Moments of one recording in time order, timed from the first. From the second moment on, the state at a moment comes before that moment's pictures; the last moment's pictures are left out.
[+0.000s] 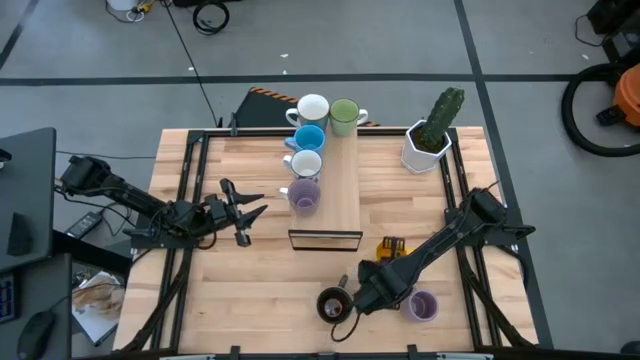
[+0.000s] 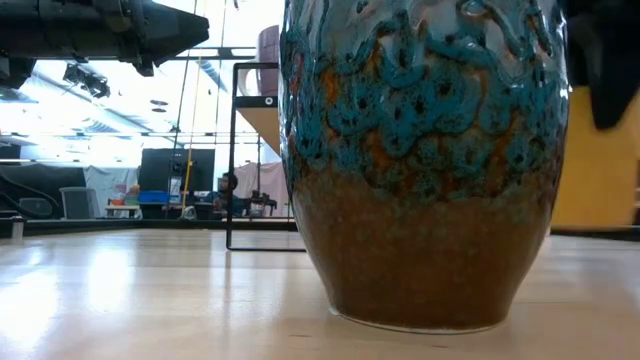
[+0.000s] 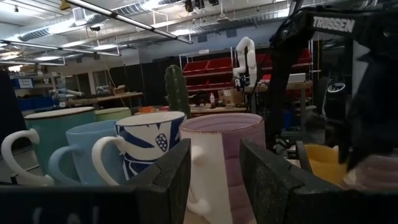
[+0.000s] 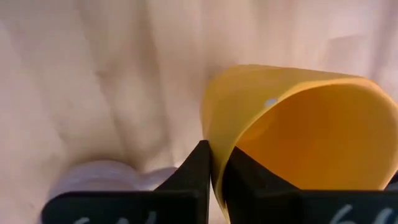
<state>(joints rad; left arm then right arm) -0.35 0.95 0.14 1.13 -0.68 0.25 0.59 1.98 1.62 -1.46 0.15 0.76</state>
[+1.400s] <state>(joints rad) -0.35 0.95 0.14 1.13 -0.68 0.25 -0.17 1.63 1.83 -1.24 0.25 0.02</state>
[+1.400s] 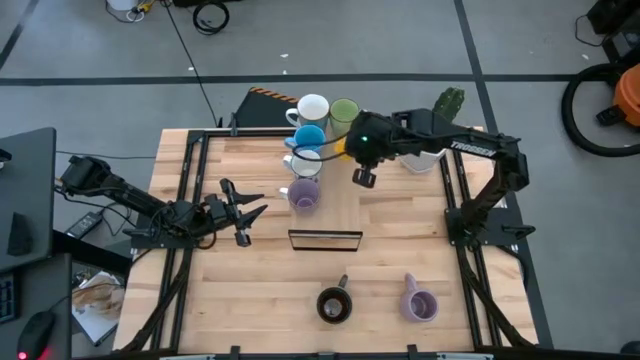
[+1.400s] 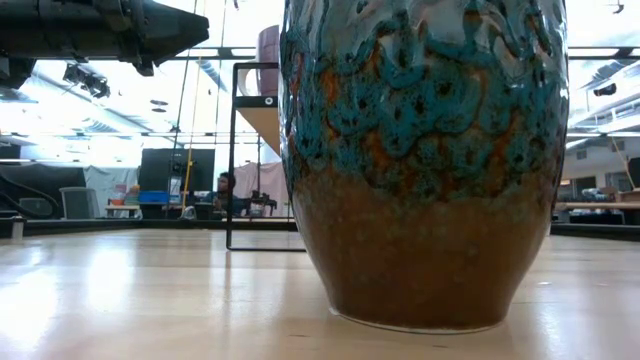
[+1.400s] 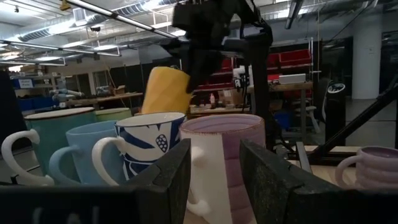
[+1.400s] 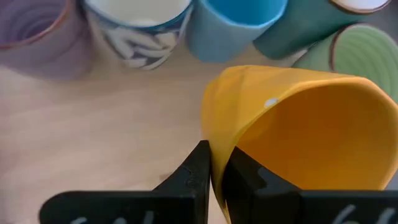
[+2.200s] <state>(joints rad) -0.35 0.95 0.14 1.14 -0.68 0.26 -0.30 1.77 1.83 -1.18 0.21 -0.08</state>
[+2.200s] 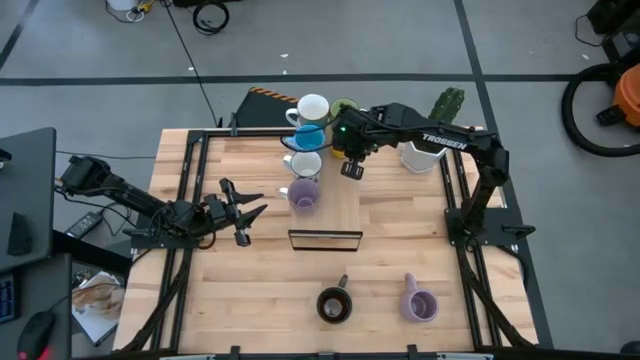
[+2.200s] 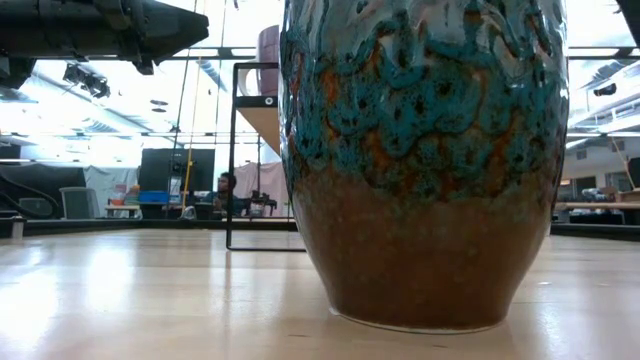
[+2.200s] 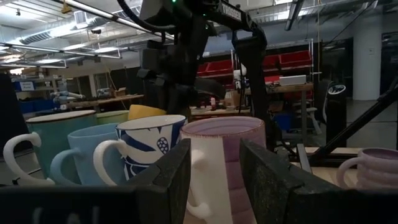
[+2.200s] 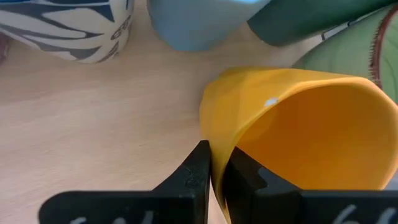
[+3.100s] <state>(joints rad) -0.35 0.95 0.14 1.14 -0.68 0.26 -0.28 1.76 1.83 -1.14 0.19 -0.08</state>
